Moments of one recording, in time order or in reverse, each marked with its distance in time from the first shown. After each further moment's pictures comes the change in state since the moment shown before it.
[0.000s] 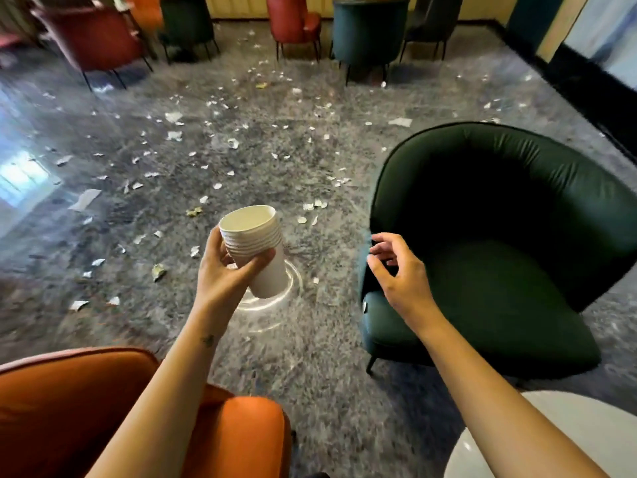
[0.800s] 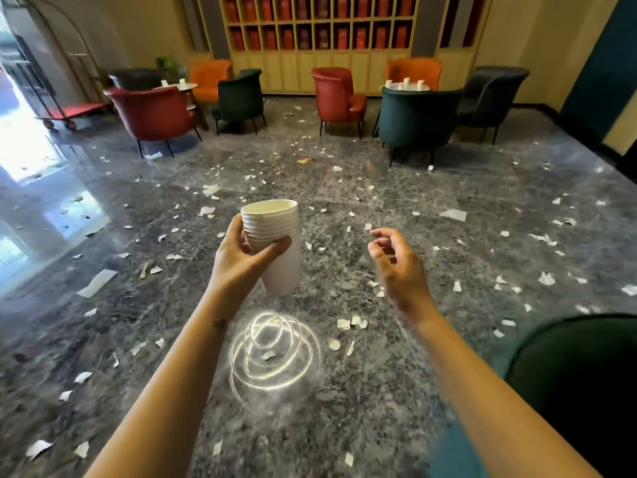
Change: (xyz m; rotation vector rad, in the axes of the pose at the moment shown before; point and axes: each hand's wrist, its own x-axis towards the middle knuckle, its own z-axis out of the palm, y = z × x) left_hand 0.559 0.006 0.017 0.064 0.024 0.127; right_hand 0.561 -0.020 0.164 0.115 -0.041 -0.133
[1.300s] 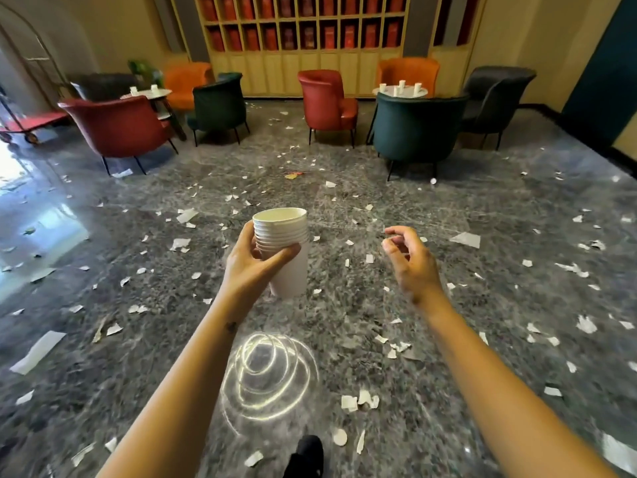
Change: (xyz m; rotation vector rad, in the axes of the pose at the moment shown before) left_hand 0.364 -0.109 0.072 -0.035 -0.100 -0.006; right_hand 0.359 0.129 0.055 -0.064 0.071 0.071
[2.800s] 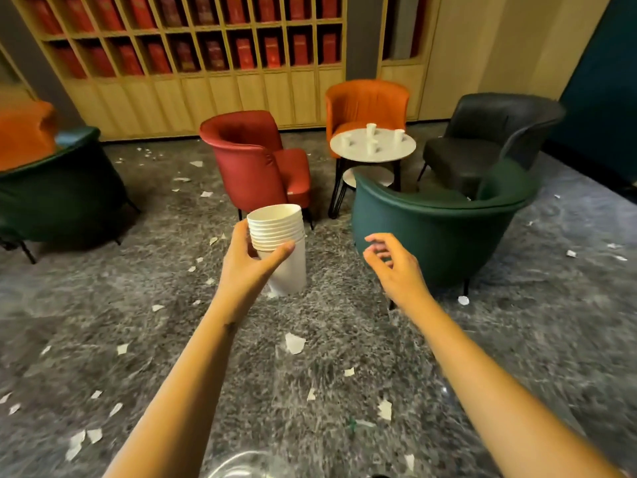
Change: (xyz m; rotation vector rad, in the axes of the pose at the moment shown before) left_hand 1.533 -0.367 0.252 0.037 -0.205 0.067; right_hand 1.464 0.383 0.264 -0.071 0.085 0.122
